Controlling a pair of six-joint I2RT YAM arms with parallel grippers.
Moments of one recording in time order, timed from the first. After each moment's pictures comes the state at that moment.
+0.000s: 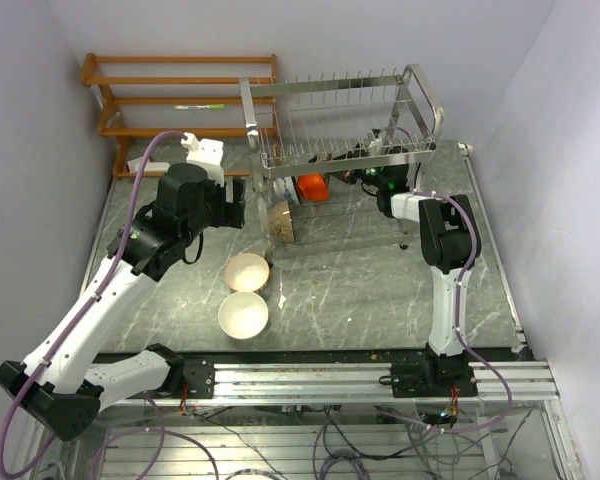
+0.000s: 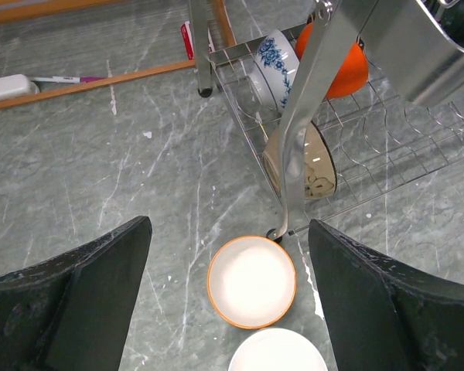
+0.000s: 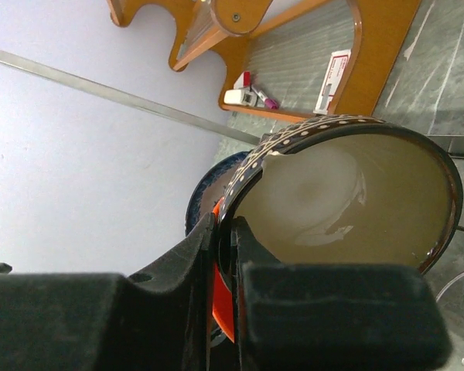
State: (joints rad) left arm -0.56 1.07 1.25 -0.61 -0.26 -0.17; right arm 0.19 2.26 1.43 0.83 -0.78 1.09
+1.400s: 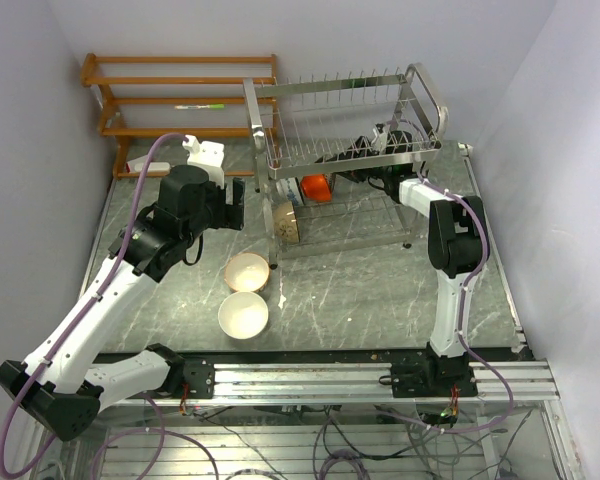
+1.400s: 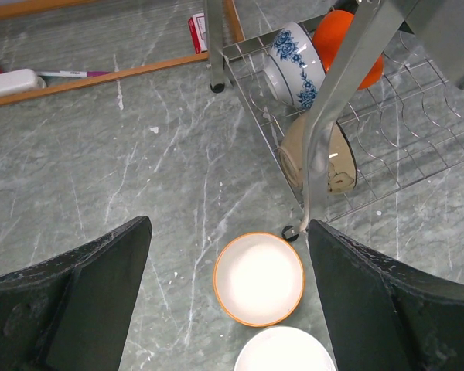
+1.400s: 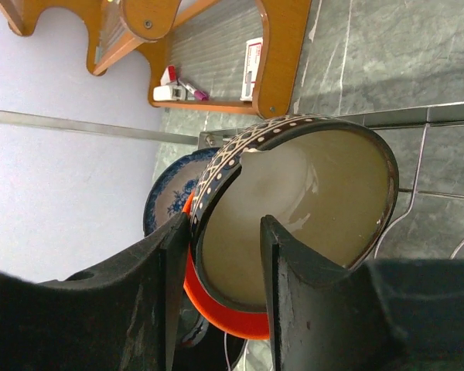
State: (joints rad) left arm -0.56 1.06 1.23 -0.61 -0.28 -0.16; right arm 0.16 2.18 1.54 0.31 -0.68 0.85
